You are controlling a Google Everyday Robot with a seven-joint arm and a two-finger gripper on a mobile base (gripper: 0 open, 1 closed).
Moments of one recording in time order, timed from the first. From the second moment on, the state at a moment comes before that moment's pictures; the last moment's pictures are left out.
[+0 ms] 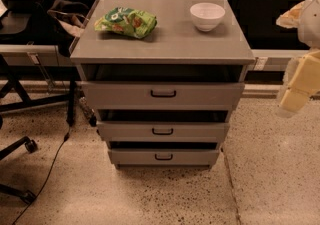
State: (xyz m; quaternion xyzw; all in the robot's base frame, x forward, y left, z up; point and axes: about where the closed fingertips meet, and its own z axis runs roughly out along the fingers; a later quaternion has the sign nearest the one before) arm 0.438 -0.212 0.993 -0.60 0.78 -0.05 0.18
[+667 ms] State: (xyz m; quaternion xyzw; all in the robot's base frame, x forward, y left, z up) arm 0.438 -0.208 0.974 -0.58 0.78 -0.05 0.23
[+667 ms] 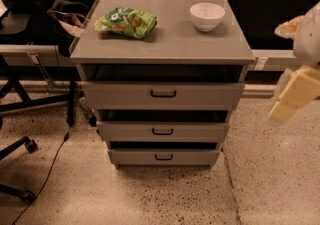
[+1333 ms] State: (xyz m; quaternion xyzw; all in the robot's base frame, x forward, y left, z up) arm 0.415 -0.215 0.841 -0.48 0.84 0.03 0.26
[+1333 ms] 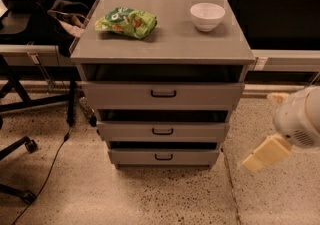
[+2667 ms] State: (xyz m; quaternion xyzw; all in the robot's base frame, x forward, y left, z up) arm 0.471 -0.209 0.721 -0.42 0.85 0.08 0.31
